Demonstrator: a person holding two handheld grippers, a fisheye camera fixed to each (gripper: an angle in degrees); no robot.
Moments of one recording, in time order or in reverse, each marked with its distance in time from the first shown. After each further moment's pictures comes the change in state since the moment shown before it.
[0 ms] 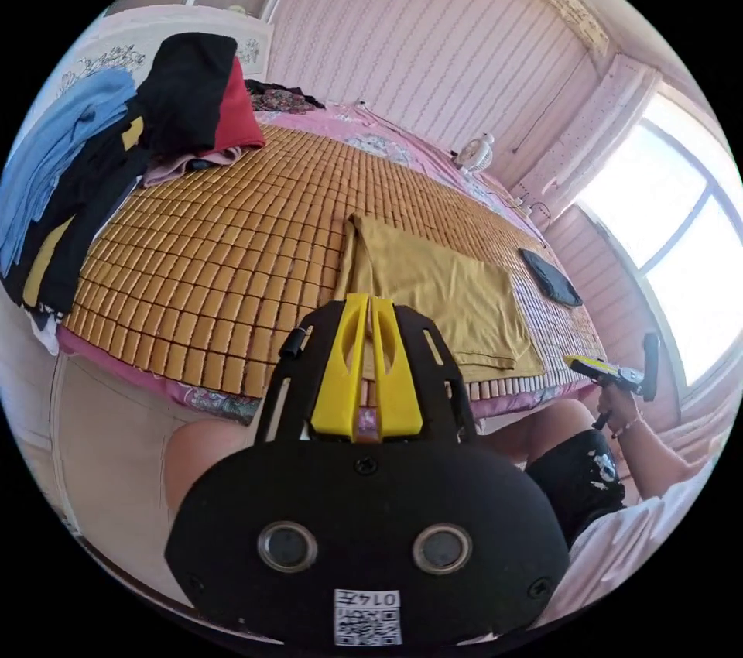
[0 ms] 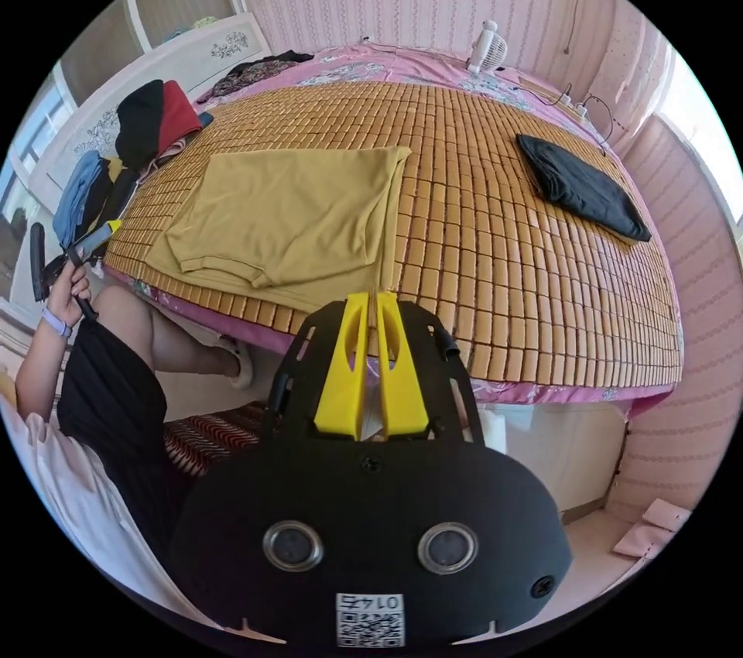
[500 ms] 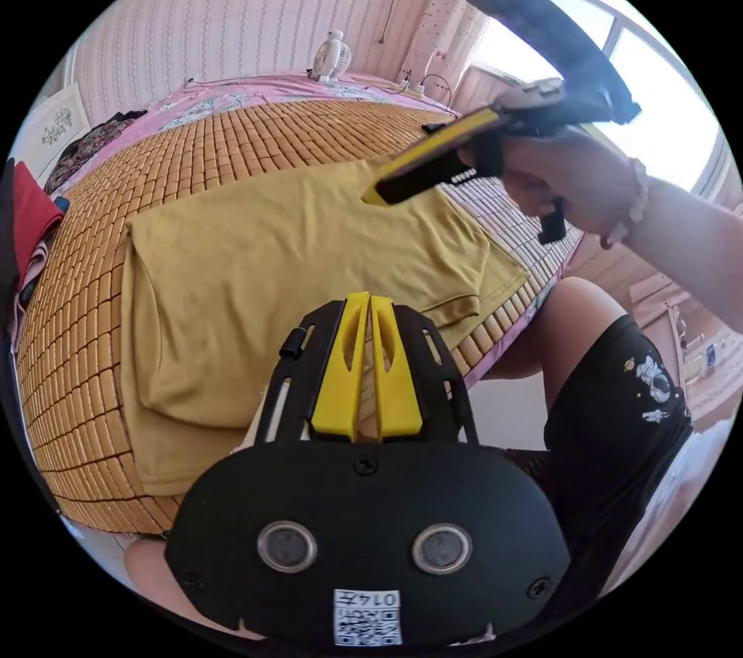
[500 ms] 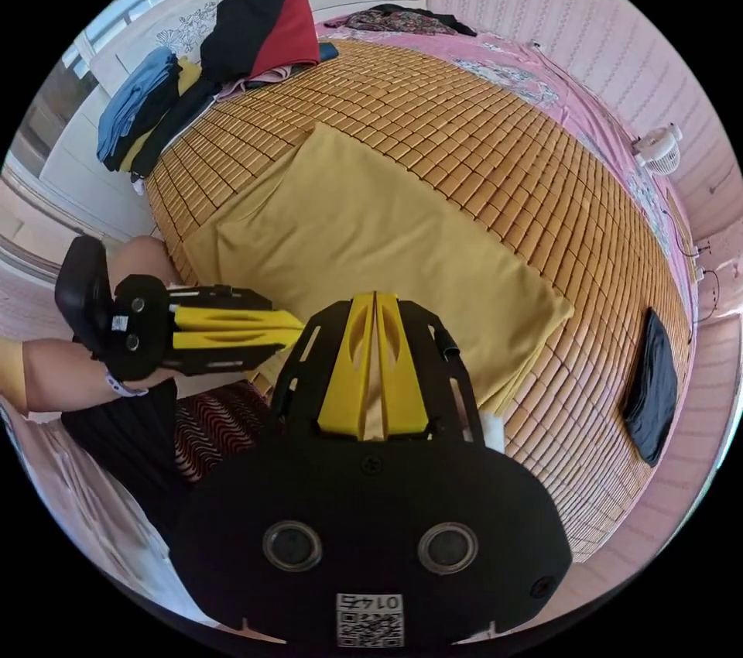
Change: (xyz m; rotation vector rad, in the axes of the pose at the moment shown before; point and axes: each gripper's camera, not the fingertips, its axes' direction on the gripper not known) left arm 0.128 0.039 0.153 -0.253 0.148 0.497; right arm -0.163 -0.198 0.097 -0.173 -0.092 -0.460
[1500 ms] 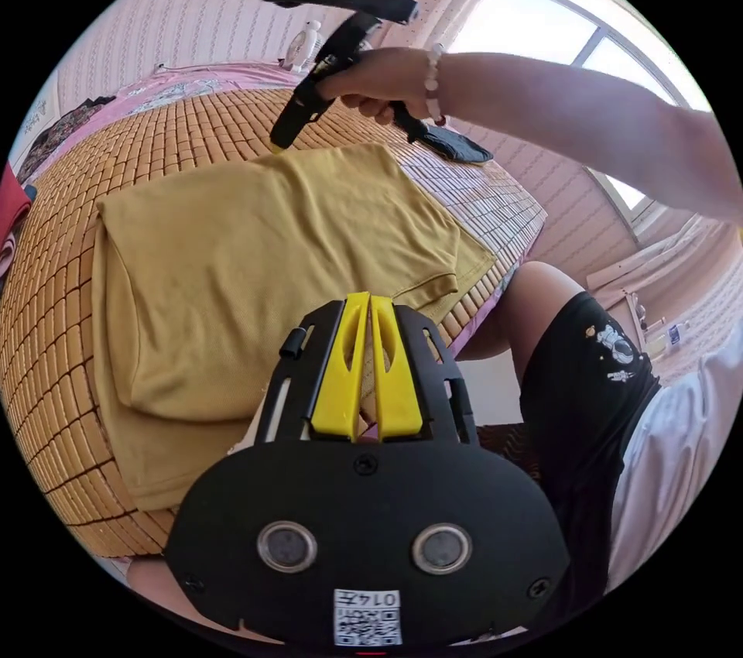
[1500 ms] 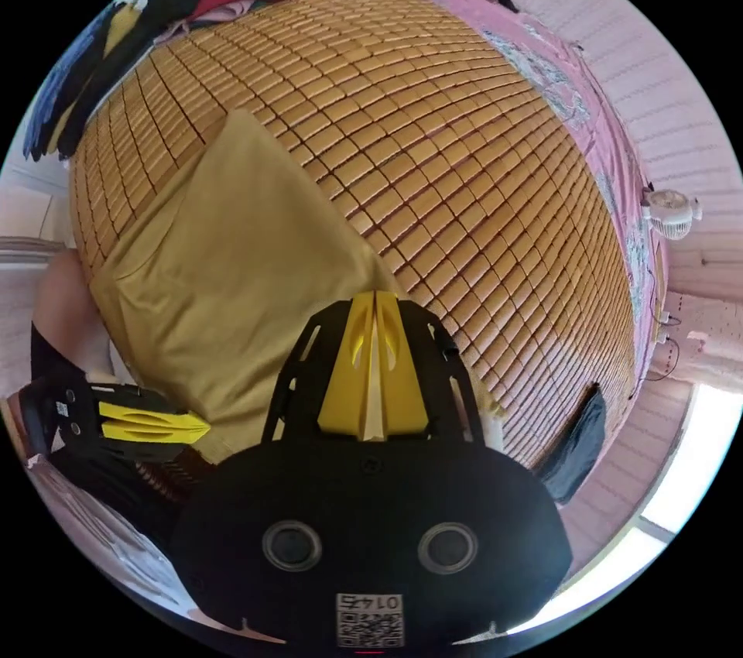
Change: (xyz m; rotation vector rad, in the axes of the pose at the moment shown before) left arm 0.000 0.028 0.051 -0.002 0.178 0.032; right arm 0.062 -0.100 0.048 -0.141 0.132 -0.055
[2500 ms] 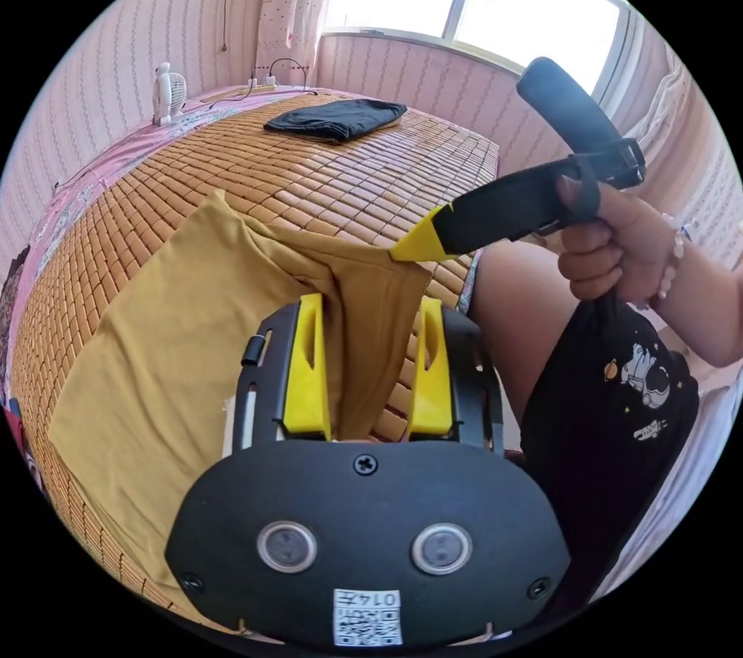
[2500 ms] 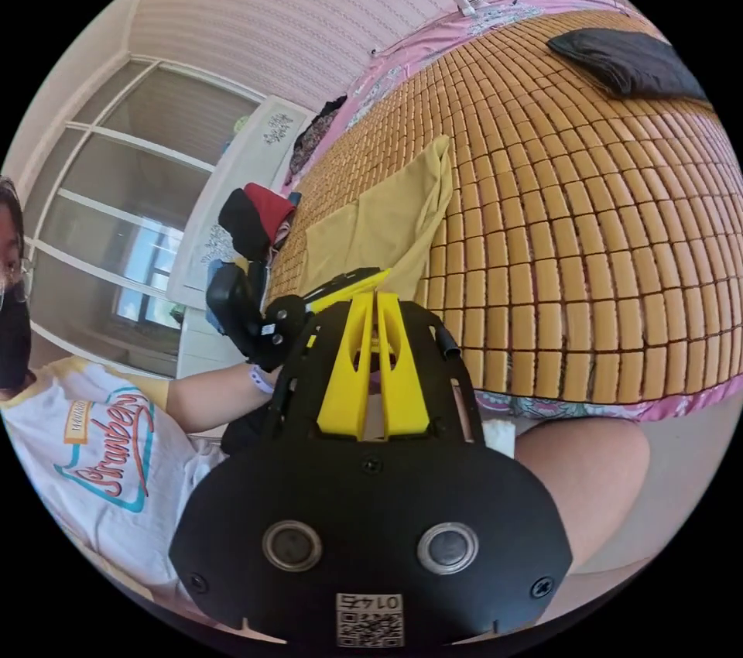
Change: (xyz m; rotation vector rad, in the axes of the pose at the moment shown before) left arm 0.138 -0.072 0.116 -0.089 0.010 0.390; right arm 0.169 0.507 0.006 0.536 -0.847 0.739
